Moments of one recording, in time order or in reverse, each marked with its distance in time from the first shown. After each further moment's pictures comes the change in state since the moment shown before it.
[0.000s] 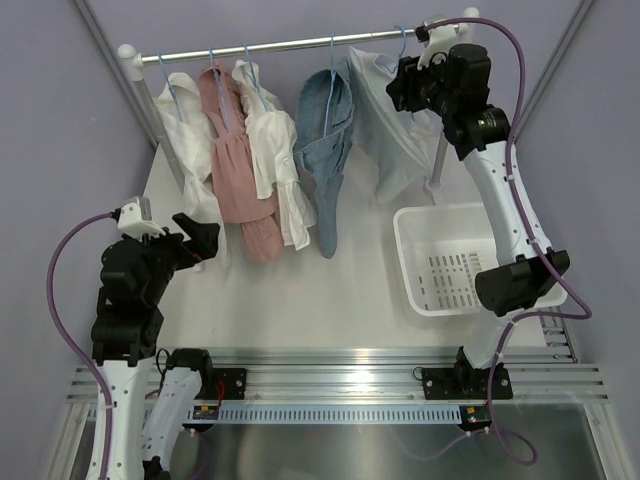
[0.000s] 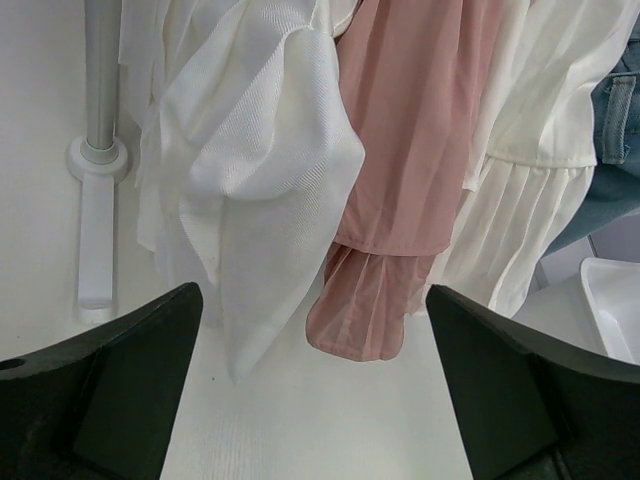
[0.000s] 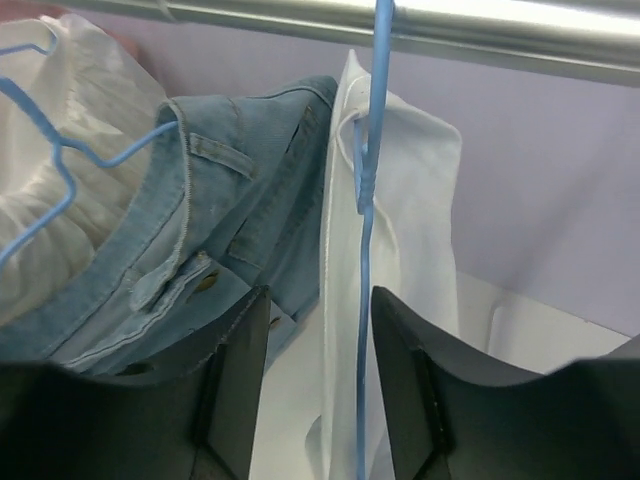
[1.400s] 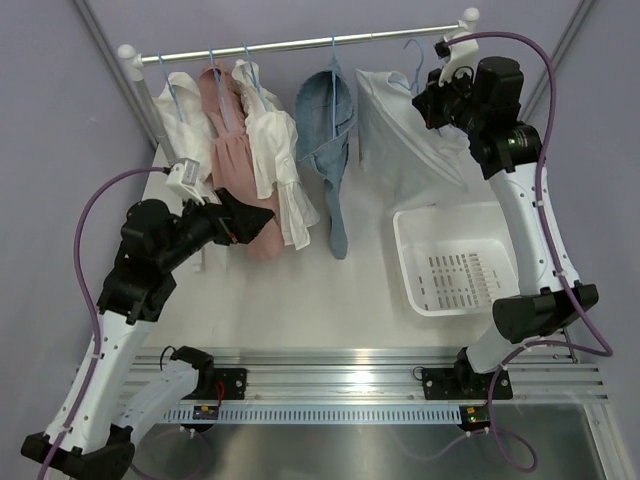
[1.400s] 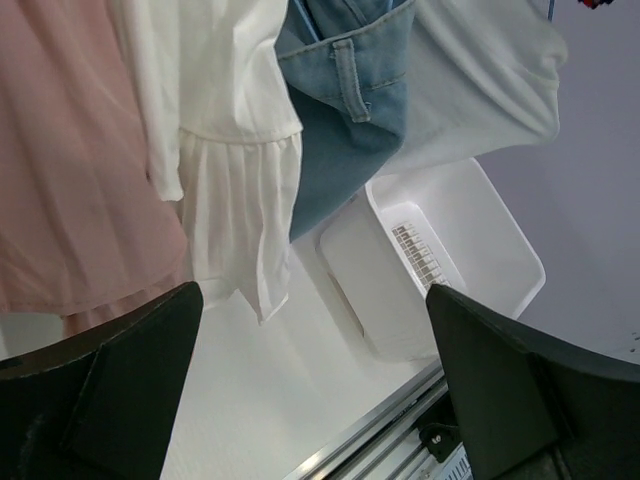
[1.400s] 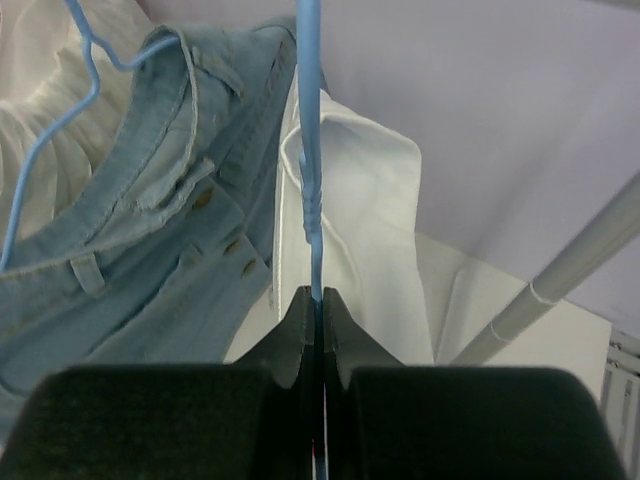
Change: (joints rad) left arm -0.271 0.232 0.158 0.142 0.239 -0.127; right arm -0.040 -0.152 -0.136 -0.040 -0.038 -0.097
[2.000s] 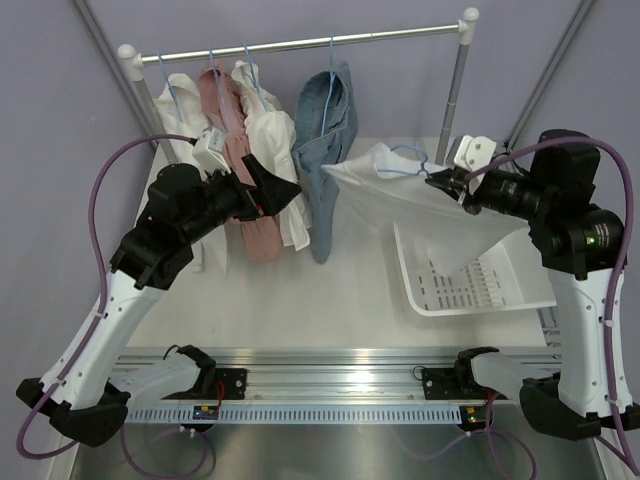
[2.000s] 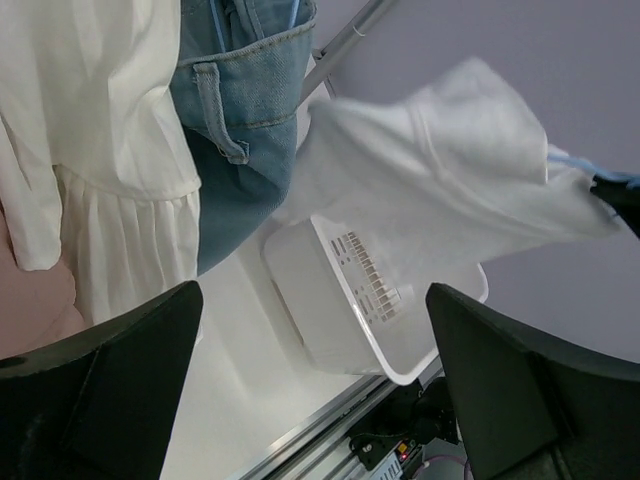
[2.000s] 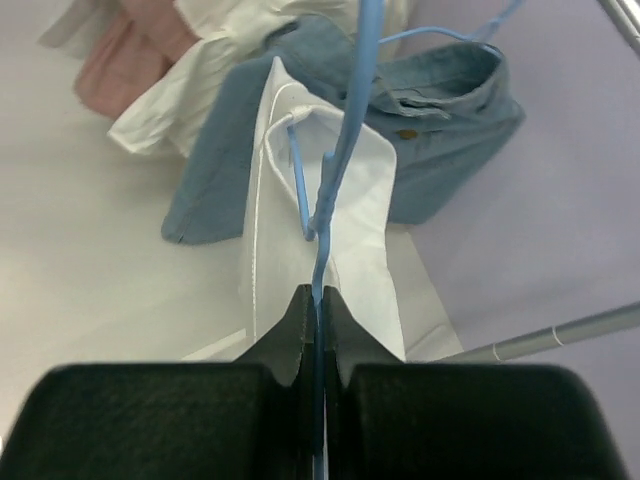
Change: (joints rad) left arm -0.241 0.245 0.273 -0.069 -0.197 -0.129; right arm -0.061 -0.507 -0.259 -0.386 -0.494 -0.636
